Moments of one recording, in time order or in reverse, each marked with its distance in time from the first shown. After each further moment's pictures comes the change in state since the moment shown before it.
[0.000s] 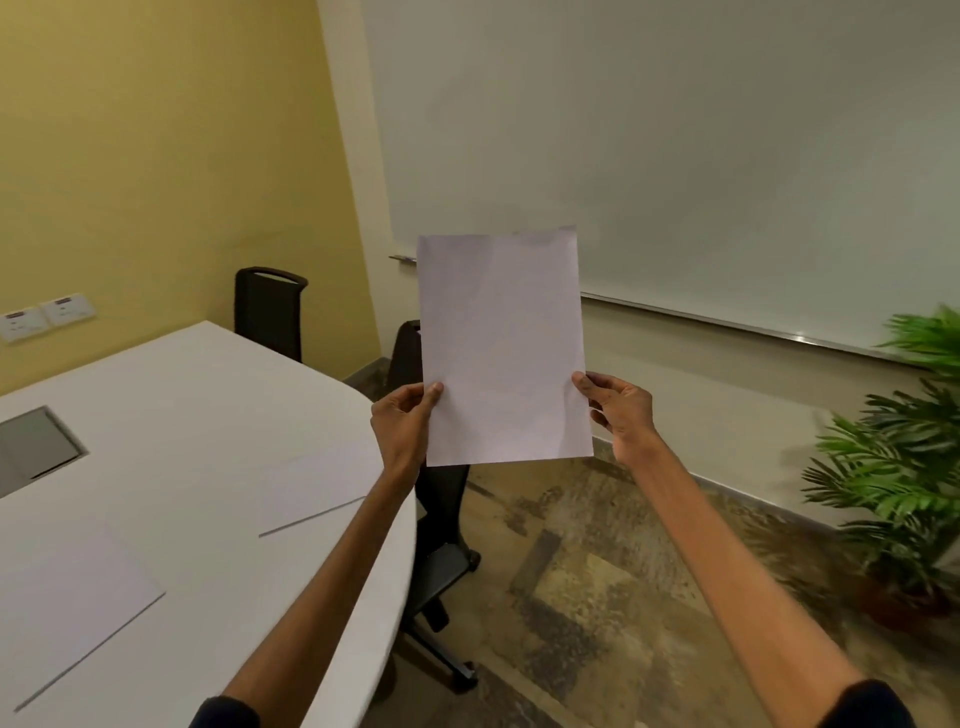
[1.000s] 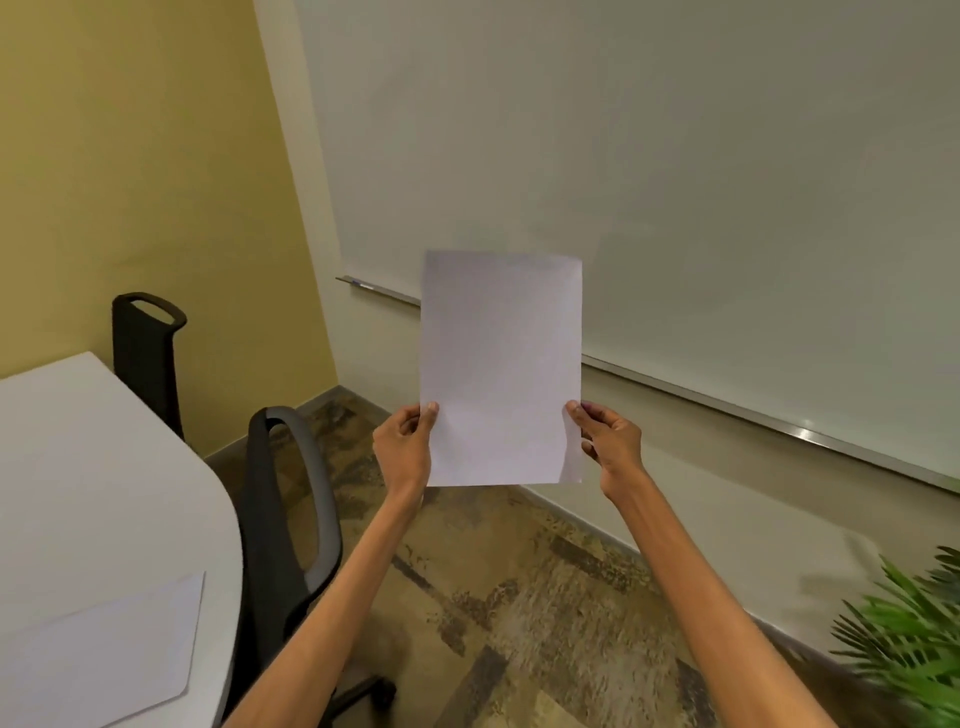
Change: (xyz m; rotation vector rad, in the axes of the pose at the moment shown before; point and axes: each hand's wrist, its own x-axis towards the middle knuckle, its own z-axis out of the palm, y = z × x) left_hand 0.259 -0.105 0.373 0.033 0.095 -0.030; right_hand 0.465 -0.012 -0.087 0.002 0.020 0.030
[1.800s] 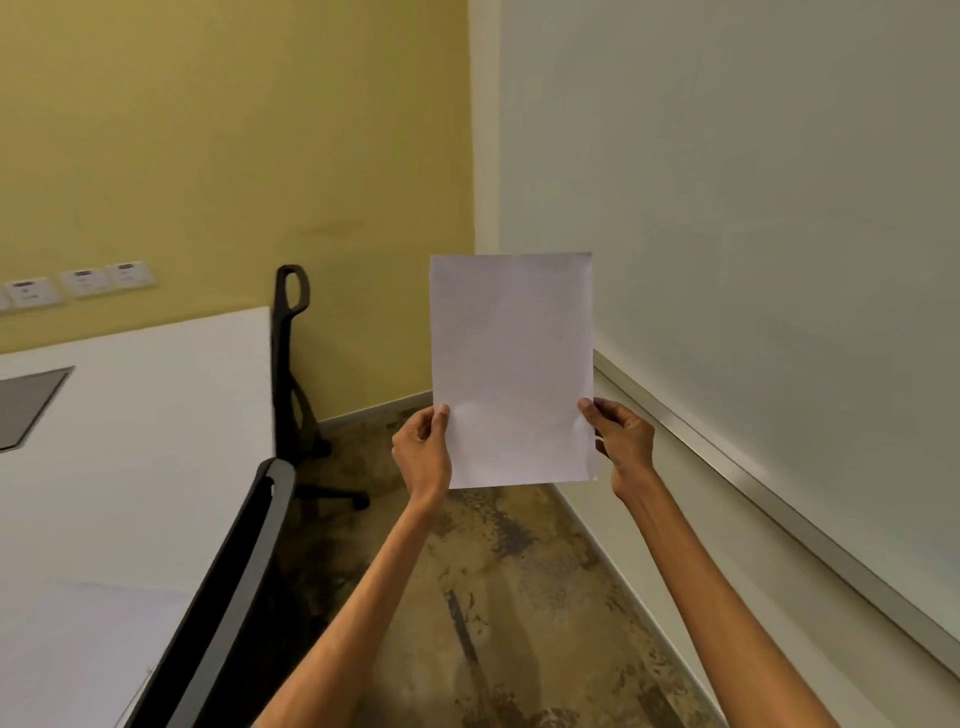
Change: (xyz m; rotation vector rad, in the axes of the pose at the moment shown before) left_hand 0.270 -0.088 0.128 0.093 0.533 -0.078; right_hand 0.379 0.023 0.194 -0.085 -0.474 0.081
